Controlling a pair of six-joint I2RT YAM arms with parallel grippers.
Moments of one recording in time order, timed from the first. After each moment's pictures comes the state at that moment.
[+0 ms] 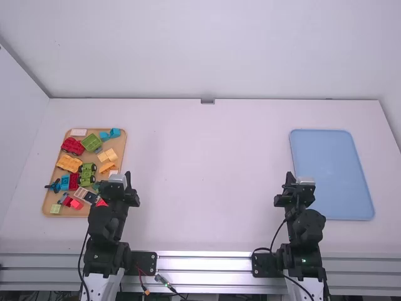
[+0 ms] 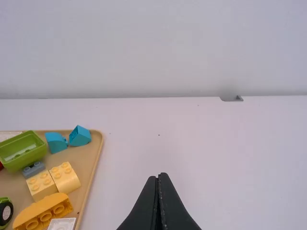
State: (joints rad) left arm 0.00 0.01 0.01 -0.10 0.00 0.00; right arm 0.00 0.01 0.01 -0.10 -0.02 -0.01
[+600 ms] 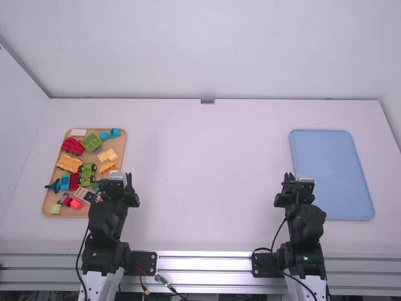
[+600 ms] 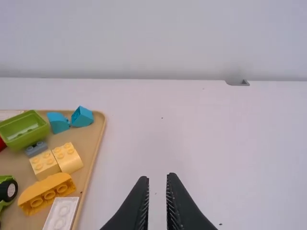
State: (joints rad) left arm 0.00 0.09 0.06 -0.16 -0.02 -0.03; right arm 0.00 0.11 0.07 -0.15 -0.02 -0.01
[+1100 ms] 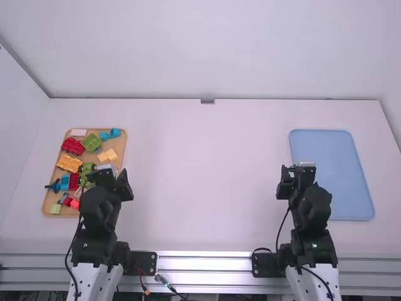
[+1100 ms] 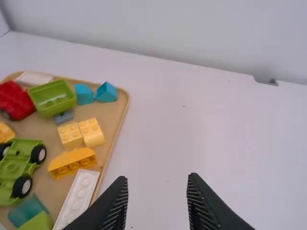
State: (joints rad) left arm 0.05 0.36 0.32 -0.34 -0.10 -0.19; right arm 0.04 0.45 0.36 -0.25 -0.01 -0.05
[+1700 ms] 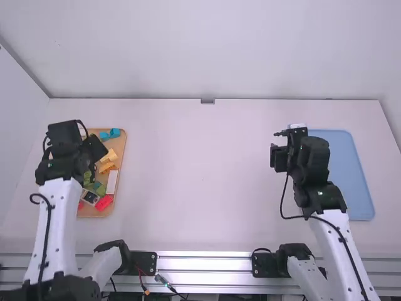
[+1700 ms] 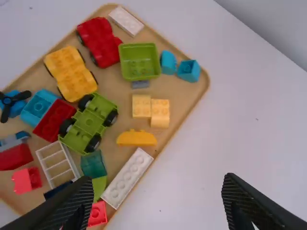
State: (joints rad) left arm 0.32 1.12 1.05 -0.78 -0.14 -0.42; right arm 0.08 0.94 0.78 -0.42 0.00 -0.11
